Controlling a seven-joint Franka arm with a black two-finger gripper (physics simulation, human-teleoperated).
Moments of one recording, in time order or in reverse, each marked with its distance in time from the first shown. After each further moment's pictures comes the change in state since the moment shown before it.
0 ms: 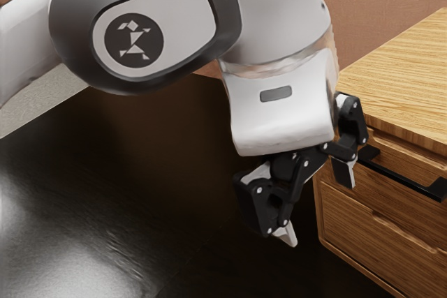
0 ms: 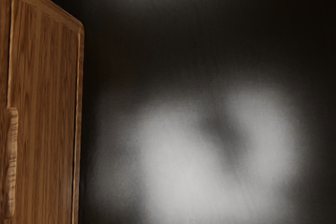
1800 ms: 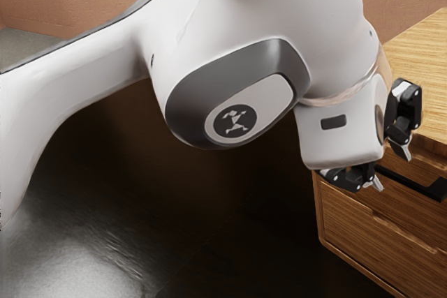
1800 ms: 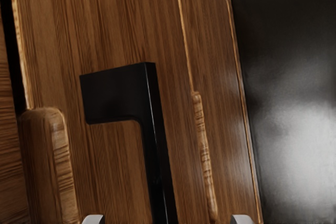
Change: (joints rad) arm 0.033 0.060 0.006 -0.138 0.154 0.493 0.176
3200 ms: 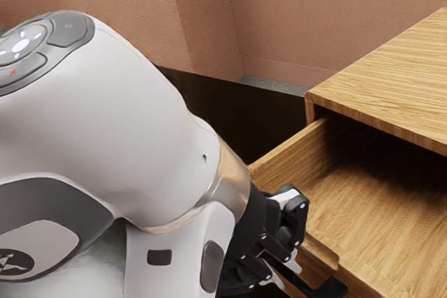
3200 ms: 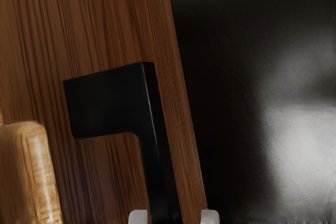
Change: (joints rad) arm -0.116 -0.503 0.009 -0.563 -0.030 0.014 -0.072
